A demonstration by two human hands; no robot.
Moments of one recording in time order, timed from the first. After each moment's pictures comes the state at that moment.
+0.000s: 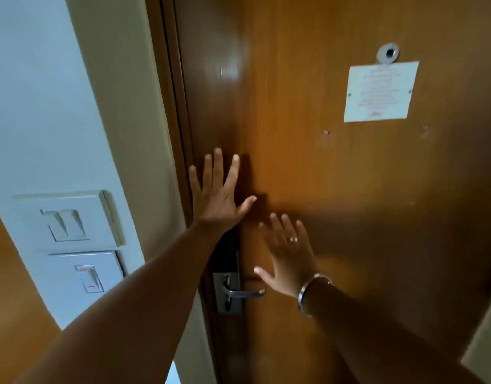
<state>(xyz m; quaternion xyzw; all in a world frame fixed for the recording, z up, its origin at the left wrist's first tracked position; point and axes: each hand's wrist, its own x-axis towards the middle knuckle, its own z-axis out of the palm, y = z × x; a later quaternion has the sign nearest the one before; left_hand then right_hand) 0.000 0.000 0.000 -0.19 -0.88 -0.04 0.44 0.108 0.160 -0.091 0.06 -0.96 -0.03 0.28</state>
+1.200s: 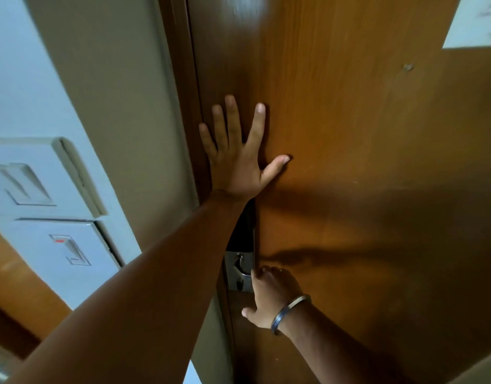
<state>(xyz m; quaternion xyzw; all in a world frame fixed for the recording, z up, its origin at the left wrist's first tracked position) -0.032 0.017 -0.023 -0.14 -0.83 -0.08 0.53 0.096 0.095 -0.190 0.09 -0.99 0.06 -0.02</state>
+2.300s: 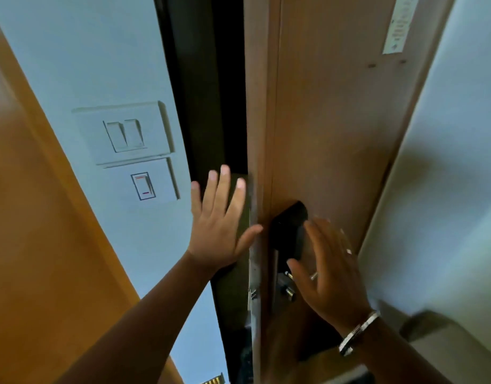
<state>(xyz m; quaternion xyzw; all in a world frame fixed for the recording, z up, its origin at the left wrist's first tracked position) 0.200 -0.149 -0.102 -0.44 -0.75 -0.16 0.47 0.390 -0.004 -0.138 -0.08 -0.89 0.13 0.43</state>
